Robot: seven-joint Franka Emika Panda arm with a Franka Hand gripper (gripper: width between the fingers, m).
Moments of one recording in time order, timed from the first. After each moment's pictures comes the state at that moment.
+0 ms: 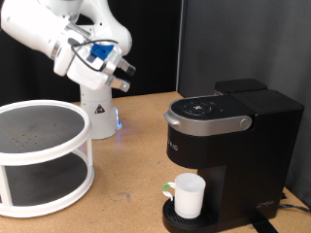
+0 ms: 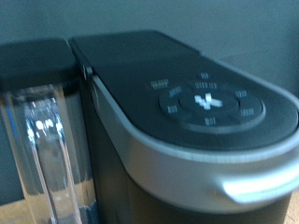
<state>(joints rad) -0.09 -0.45 -0.30 -2.64 1.07 1.97 -1.28</state>
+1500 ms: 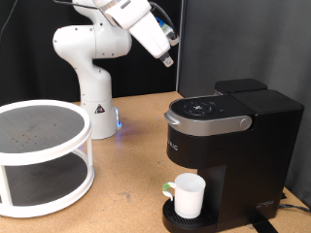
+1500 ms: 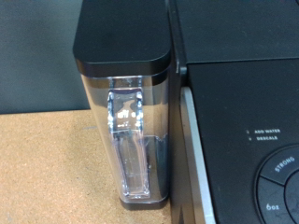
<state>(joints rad) -0.04 -0.43 -0.07 -2.39 0.67 1.87 -1.04</state>
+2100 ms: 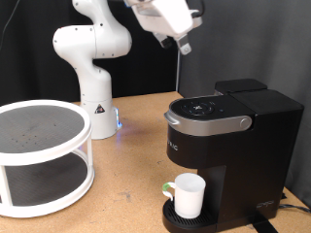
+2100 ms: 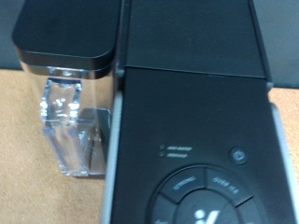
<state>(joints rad) -0.04 -0.38 0.03 -2.28 0.56 1.97 -1.01</state>
